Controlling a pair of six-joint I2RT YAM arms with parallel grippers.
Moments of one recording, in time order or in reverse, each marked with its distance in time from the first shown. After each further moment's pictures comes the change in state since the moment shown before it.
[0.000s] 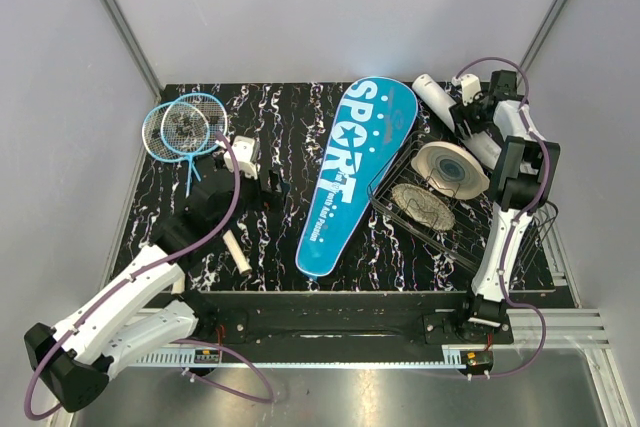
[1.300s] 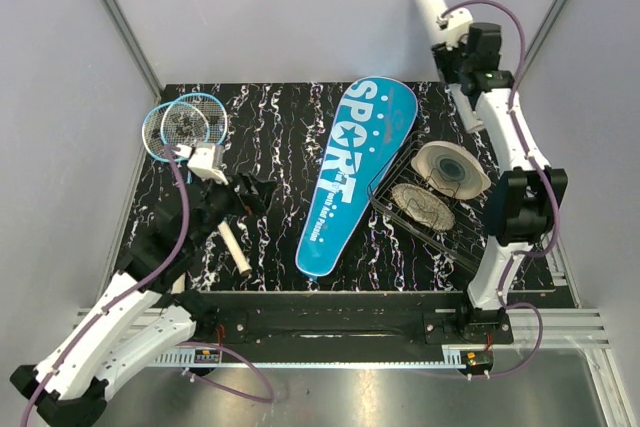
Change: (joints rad) left arm 0.073 -0.219 0.000 -0.044 0.074 -0.156; right arm 0.293 -0.459 -0.093 0.207 0.350 0.321
